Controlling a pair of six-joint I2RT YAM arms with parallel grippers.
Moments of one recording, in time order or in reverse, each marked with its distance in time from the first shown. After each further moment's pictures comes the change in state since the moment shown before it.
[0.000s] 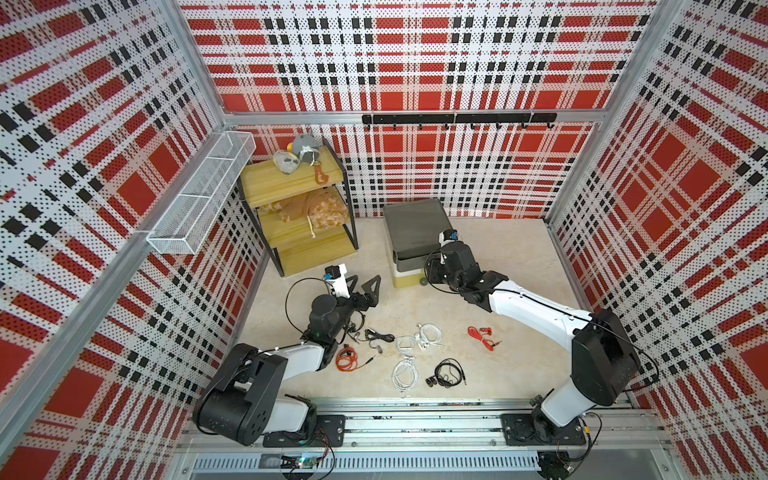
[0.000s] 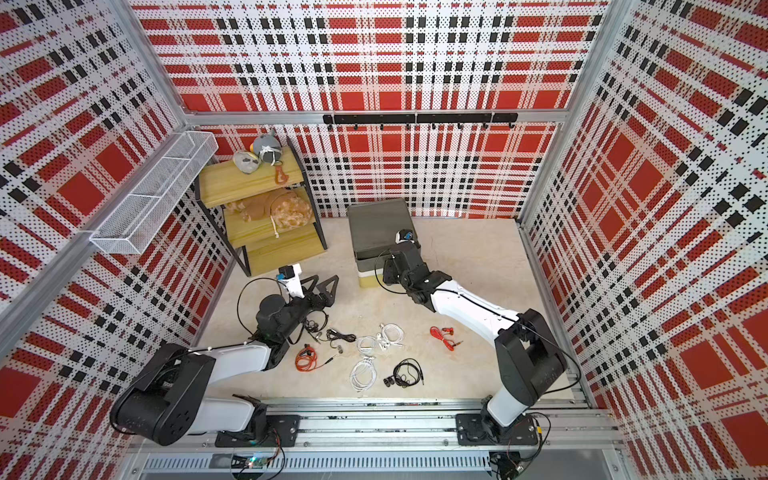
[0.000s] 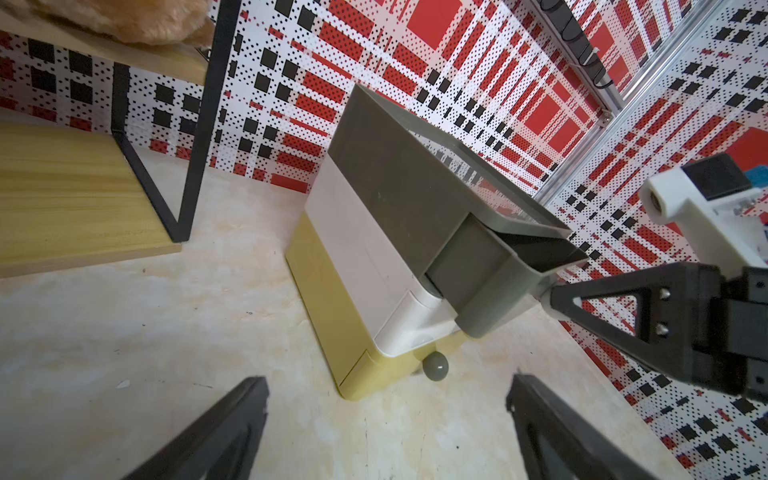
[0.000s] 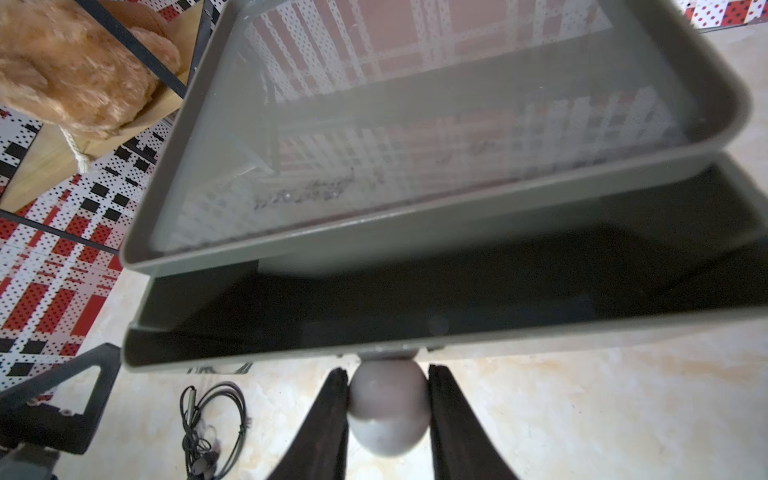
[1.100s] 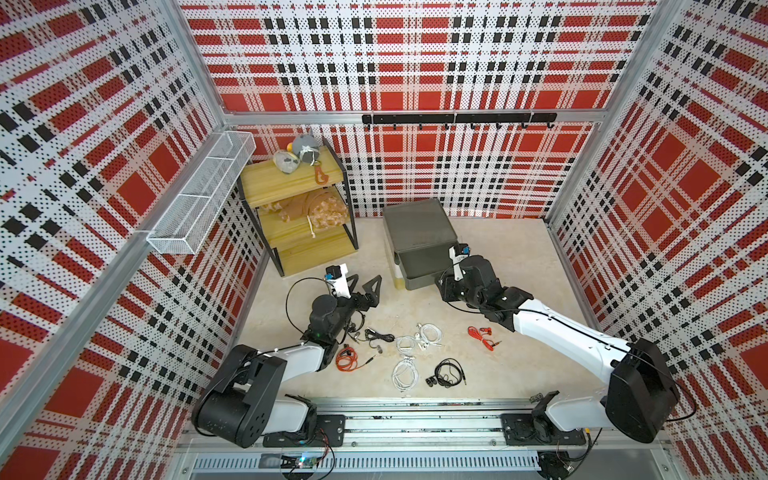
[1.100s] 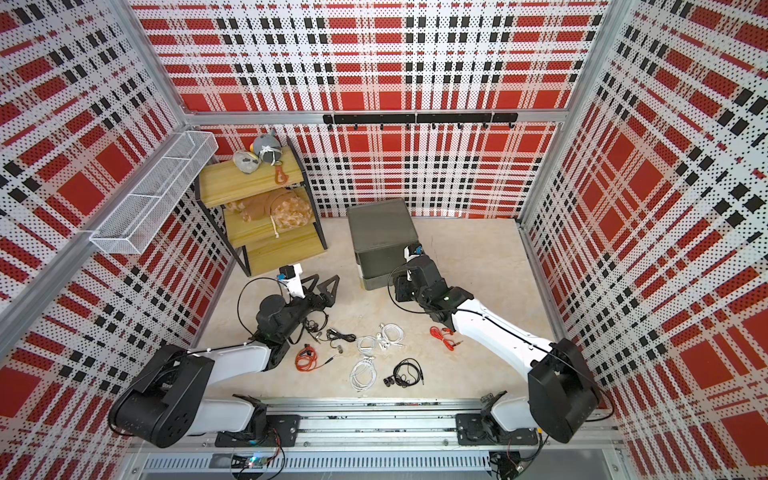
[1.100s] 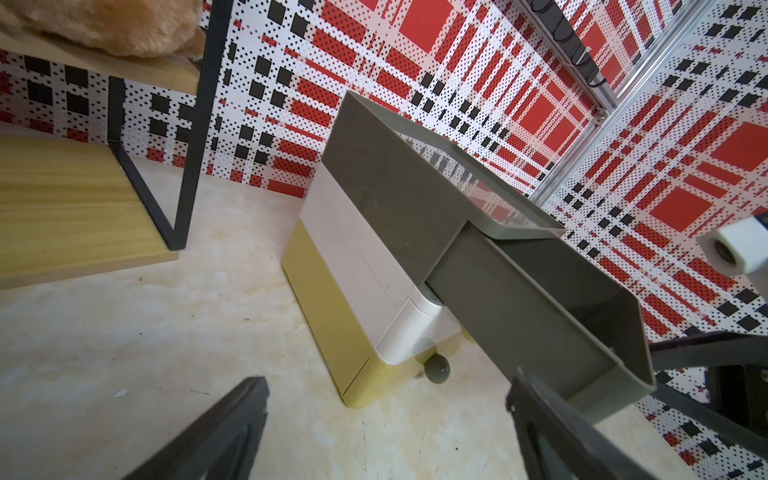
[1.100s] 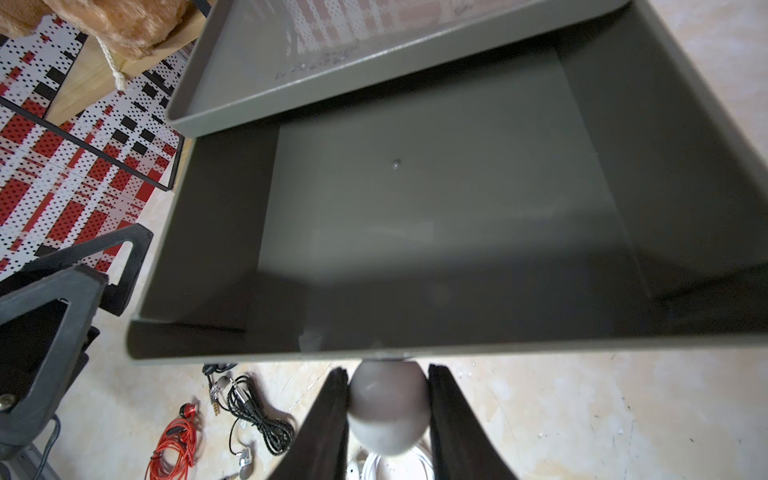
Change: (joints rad) left arm -0.009 -0.011 0.000 0.000 -0.009 0.018; right arm -0.002 -0.223 -0.191 -0.062 -0.102 -0.050
